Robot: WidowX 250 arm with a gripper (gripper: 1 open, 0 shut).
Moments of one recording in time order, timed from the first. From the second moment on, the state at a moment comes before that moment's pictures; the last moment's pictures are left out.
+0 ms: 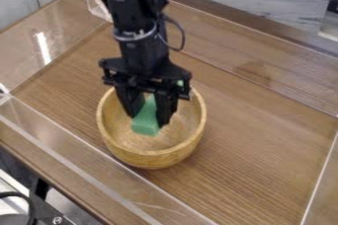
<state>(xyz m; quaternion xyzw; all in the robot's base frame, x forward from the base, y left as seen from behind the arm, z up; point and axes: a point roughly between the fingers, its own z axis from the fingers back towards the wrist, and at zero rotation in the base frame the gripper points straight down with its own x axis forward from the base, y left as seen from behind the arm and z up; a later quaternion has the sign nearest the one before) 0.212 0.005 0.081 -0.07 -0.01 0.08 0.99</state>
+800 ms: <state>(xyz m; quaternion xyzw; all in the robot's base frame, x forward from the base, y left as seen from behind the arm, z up) 0.219 -0.012 0.095 -0.07 0.00 0.04 1.00</state>
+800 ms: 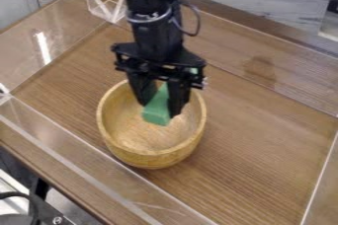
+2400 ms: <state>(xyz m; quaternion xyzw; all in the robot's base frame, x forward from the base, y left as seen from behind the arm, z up) 0.217 -0.108 0.105 -0.05 -0.04 0.12 0.99</state>
